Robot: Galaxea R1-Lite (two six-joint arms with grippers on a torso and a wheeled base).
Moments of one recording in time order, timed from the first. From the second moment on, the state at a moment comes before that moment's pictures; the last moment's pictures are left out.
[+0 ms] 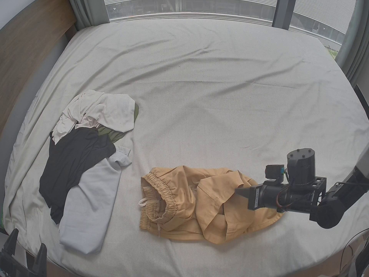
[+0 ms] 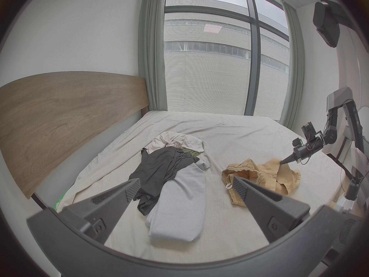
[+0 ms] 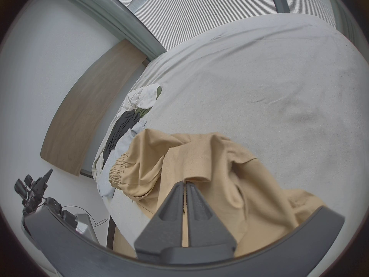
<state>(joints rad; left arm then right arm) 0.00 0.02 -0.02 0.00 -0.01 -0.03 0.51 1.87 -0.52 -0.85 0.19 0.35</state>
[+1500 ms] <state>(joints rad) 0.00 0.02 -0.02 0.00 -0.01 -0.03 0.70 2.11 -0.68 -0.91 0.14 0.42</state>
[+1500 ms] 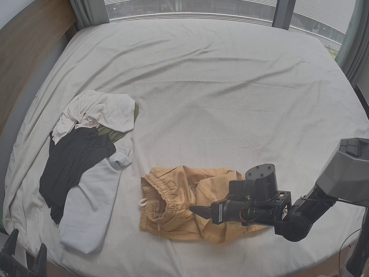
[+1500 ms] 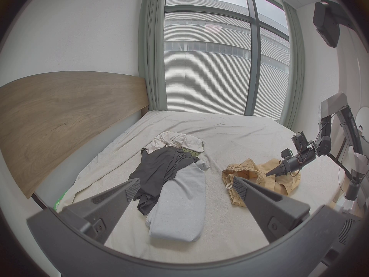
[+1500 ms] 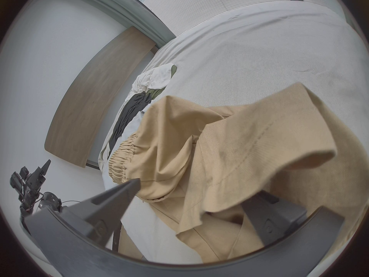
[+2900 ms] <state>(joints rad) 0.00 0.02 -0.02 0.00 -0.01 -0.03 0.49 1.87 -0.35 -1.23 0.26 0.52</state>
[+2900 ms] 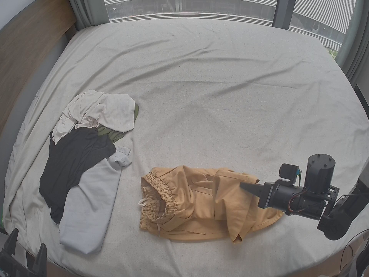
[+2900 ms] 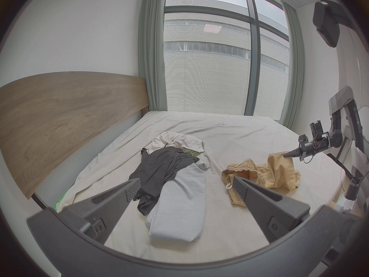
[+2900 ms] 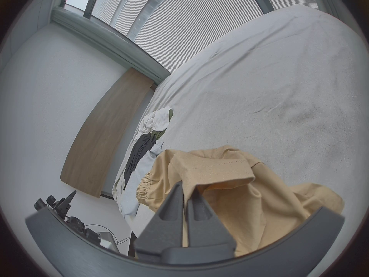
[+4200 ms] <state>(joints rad) 0.00 0.02 -0.02 0.00 -0.01 -0.03 0.39 2.01 -0.29 -1.54 0.35 0.67</state>
